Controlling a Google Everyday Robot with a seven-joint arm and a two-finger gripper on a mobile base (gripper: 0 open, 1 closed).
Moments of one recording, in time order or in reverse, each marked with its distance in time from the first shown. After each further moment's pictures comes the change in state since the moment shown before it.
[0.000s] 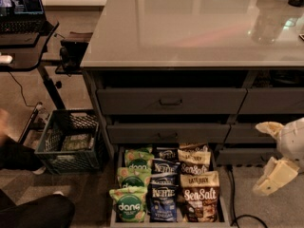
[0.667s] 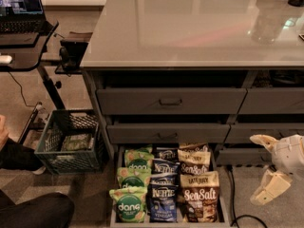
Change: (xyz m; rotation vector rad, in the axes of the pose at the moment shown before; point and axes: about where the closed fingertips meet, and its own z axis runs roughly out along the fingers) arm 0.037 0.000 0.044 -0.033 -0.081 -0.034
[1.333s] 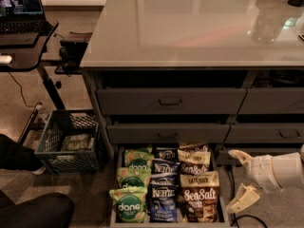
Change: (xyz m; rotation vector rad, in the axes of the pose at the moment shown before) arm 0.027 0.004 0.098 -0.022 -0.124 -0.012
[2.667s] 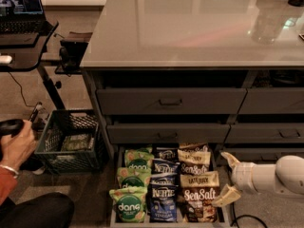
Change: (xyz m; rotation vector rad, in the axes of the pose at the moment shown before) arm 0.051 -0.041 0.075 0.148 -0.005 -0.025
